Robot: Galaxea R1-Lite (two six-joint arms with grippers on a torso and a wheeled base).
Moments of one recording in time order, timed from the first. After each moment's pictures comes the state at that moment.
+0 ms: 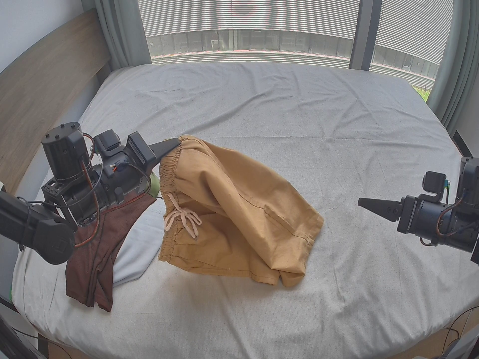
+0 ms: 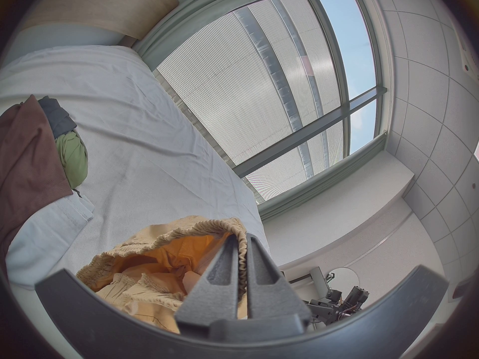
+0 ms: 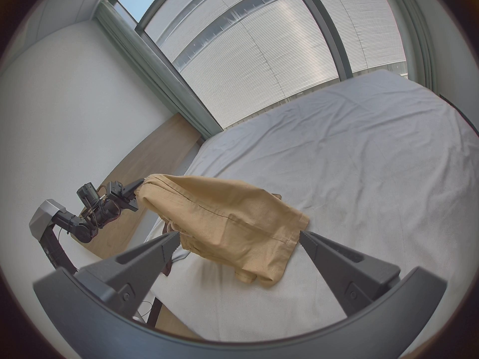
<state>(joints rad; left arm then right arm) -0.32 1.77 -0.76 -1.04 -0.34 -0.88 0.30 1.42 -0.51 -0.61 0.27 0.39</state>
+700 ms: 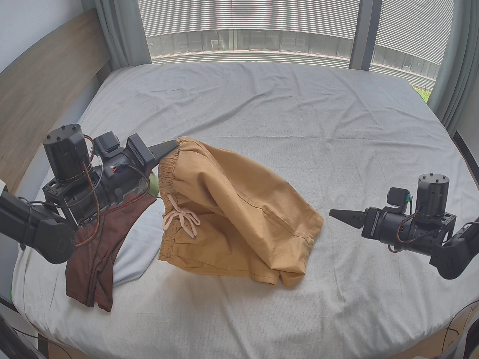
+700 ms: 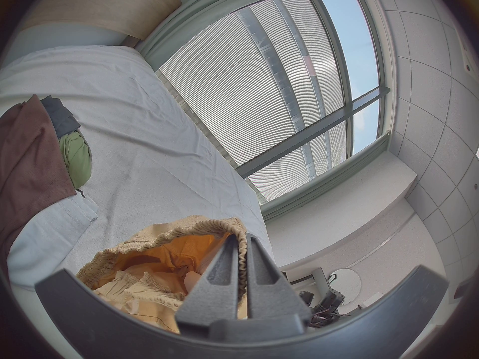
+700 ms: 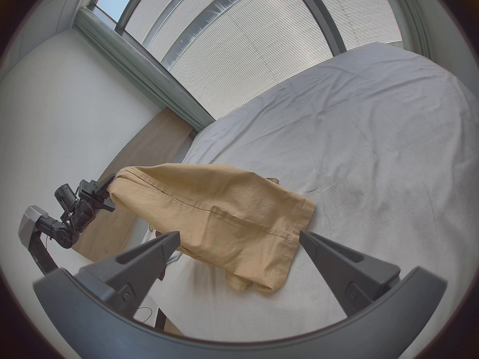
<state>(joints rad) -0.31 1.78 -0.76 -1.04 -0.34 -0.88 0.29 1.77 -0.49 -0.92 0.31 0.47</state>
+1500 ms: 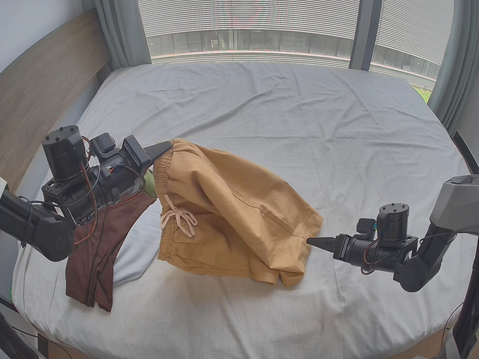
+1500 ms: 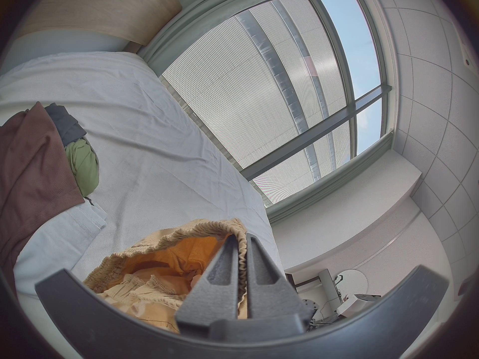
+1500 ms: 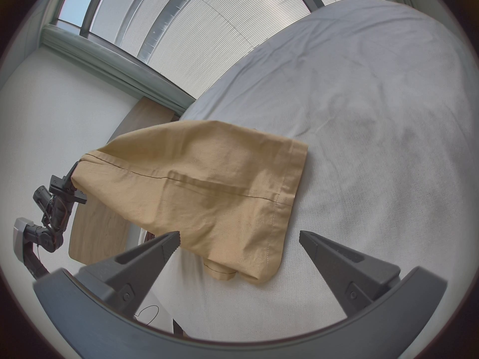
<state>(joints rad) -0.27 1.79 -0.76 -1.04 -0.34 -0.85 0.31 2.14 -0.50 -1.15 0.34 0.59</state>
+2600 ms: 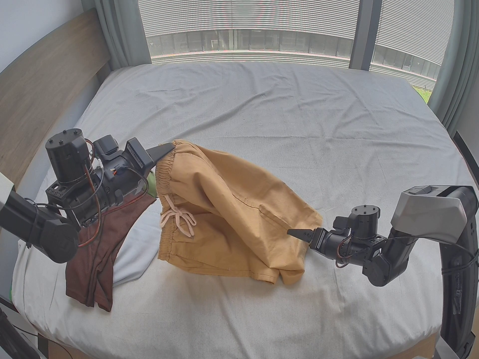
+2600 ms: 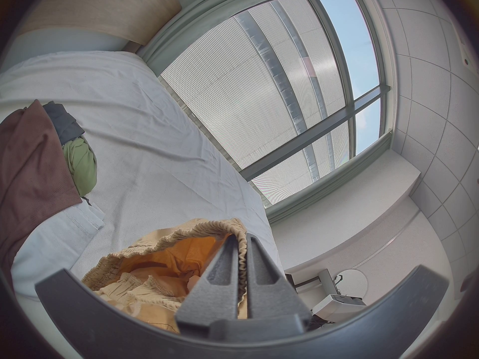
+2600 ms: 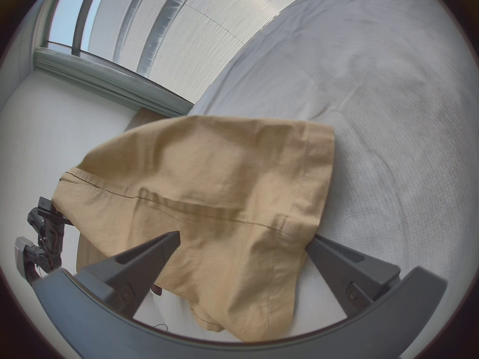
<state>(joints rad) -0.28 1.82 -0.75 -1.08 -0.34 -0.85 0.33 2.42 -0.79 -1.21 0.38 0.72</state>
